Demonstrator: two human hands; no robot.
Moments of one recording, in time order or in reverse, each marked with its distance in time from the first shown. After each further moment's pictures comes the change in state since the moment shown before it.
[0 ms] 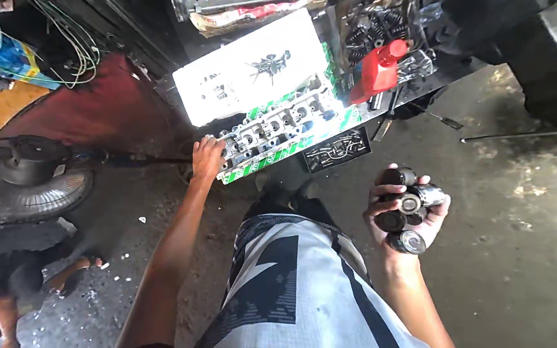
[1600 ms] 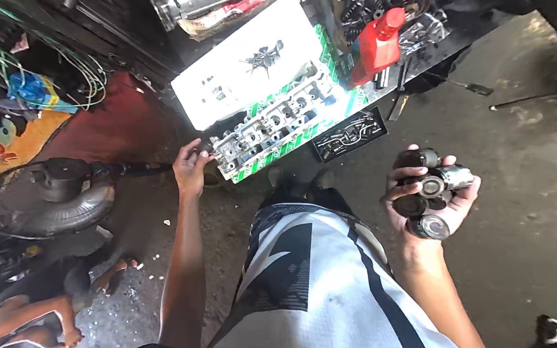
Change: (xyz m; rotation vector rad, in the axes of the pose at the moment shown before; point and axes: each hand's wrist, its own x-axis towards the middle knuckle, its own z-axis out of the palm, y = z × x) left_hand -0.054 -0.015 -0.042 -1.384 0.373 -0.144; right_hand 0.002 -0.012 -0.003 0.051 -0.012 -0.069
